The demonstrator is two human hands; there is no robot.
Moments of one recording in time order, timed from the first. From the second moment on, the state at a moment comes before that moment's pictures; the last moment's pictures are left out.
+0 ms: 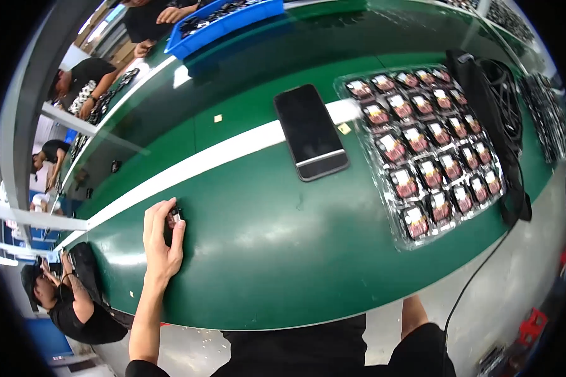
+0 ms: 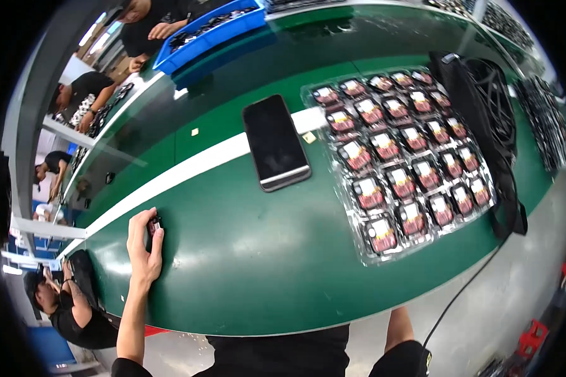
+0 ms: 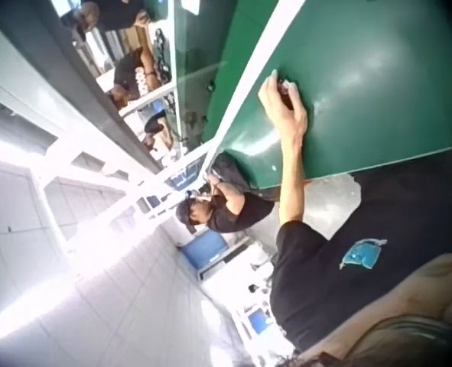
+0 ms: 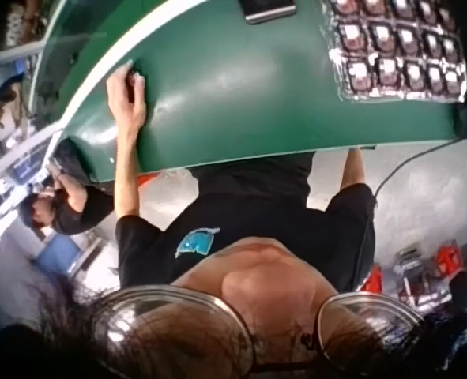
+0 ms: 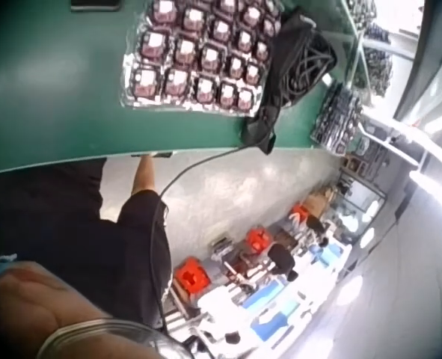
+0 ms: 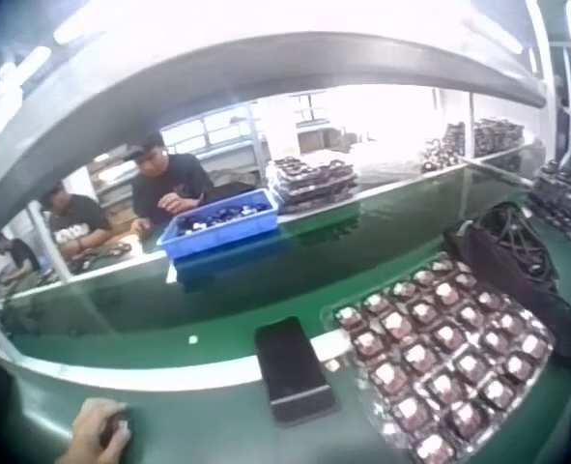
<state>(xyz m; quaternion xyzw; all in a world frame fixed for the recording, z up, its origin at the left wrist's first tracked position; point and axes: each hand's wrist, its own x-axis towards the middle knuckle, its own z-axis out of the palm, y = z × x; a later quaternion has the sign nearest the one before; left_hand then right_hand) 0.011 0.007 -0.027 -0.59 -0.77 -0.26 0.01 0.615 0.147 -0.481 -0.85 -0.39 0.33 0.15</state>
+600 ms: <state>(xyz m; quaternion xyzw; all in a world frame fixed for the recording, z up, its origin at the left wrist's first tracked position) 0.017 0.007 -0.014 -0.61 -0.76 -0.22 0.05 0.423 0.228 -0.518 -0.66 -0.60 0.42 0.18</state>
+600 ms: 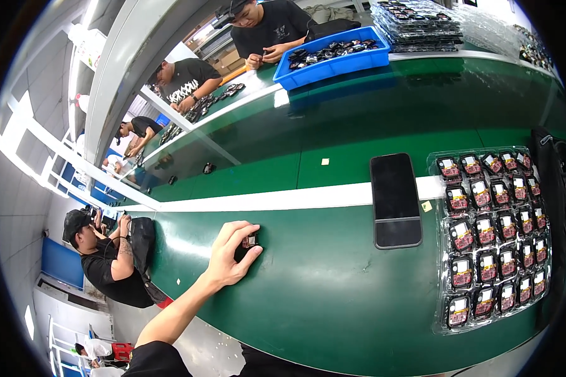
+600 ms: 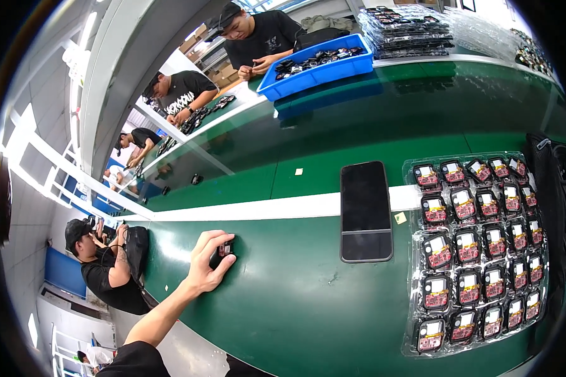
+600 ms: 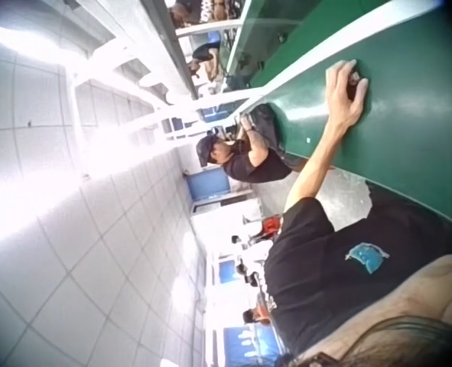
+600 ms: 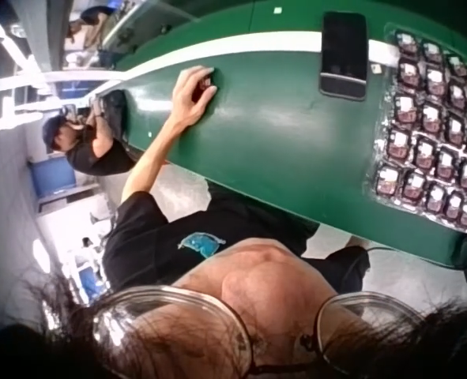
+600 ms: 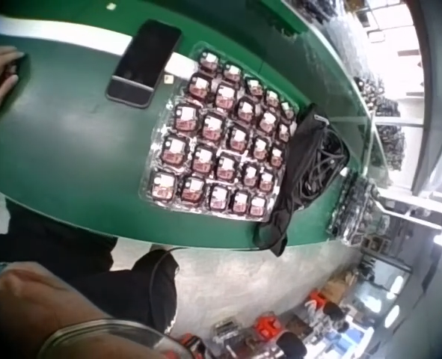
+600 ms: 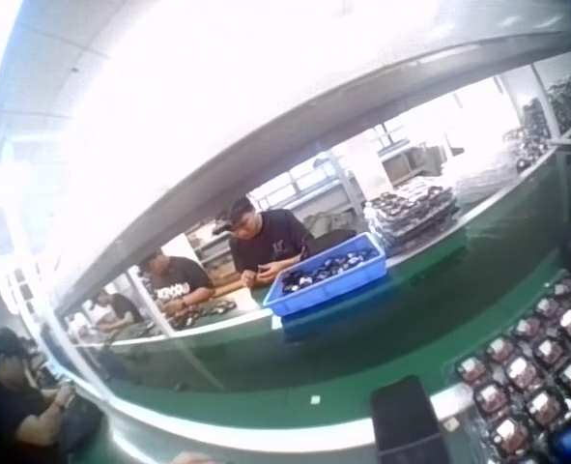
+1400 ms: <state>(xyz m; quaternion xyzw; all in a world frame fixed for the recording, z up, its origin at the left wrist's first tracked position) 0.010 0.002 -0.012 -0.64 -0.73 -0.24 0.04 0.820 -0.033 -0.163 -0.84 -0.46 -0.14 0.23</state>
